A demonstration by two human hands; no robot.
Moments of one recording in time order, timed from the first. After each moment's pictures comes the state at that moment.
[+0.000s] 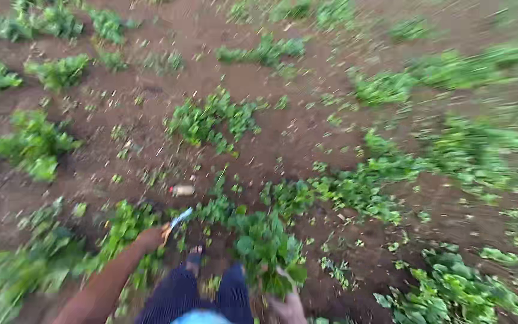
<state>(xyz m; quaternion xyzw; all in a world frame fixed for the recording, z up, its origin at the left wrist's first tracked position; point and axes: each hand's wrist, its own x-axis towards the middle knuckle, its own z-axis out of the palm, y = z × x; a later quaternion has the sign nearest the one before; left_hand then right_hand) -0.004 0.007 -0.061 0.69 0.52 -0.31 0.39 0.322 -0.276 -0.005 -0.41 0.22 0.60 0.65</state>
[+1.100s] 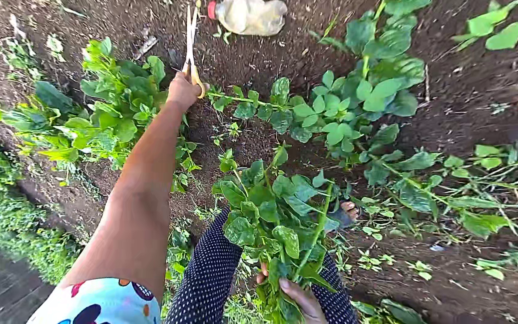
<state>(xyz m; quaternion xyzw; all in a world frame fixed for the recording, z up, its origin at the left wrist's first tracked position) -0.053 0.145 -0.577 0.43 0.81 -0.12 0.39 0.223 -0.234 -0.367 -0.49 0.32 0.73 0.36</state>
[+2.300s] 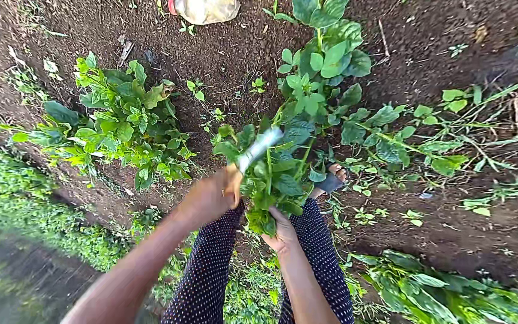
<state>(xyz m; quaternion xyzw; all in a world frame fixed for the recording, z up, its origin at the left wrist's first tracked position) 0.102 -0.006 -0.339 0.48 0.57 -0.39 0.54 0.225 -0.182 -0.396 -0.51 0.44 0.66 0.35</state>
